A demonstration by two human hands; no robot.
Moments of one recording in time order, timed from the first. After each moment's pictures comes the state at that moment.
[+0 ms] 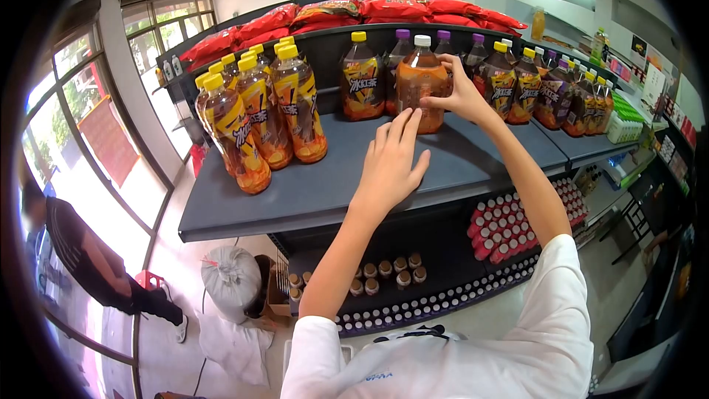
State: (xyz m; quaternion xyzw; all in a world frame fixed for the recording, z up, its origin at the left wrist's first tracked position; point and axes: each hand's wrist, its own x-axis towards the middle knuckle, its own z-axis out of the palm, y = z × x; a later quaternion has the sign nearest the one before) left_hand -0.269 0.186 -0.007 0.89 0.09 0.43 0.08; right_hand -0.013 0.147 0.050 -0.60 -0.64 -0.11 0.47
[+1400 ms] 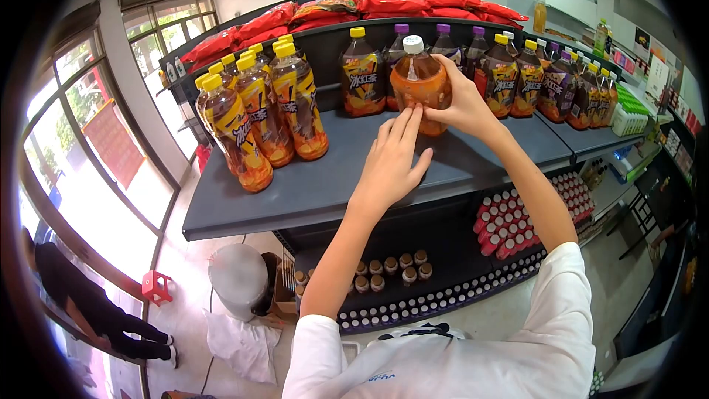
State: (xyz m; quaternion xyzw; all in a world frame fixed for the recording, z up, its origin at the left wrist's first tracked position) left_hand -0.269 0.189 -0.010 0.90 0.05 0.42 0.10; right_hand -0.075 0.110 0.053 -0.58 -0.66 -0.16 0.45
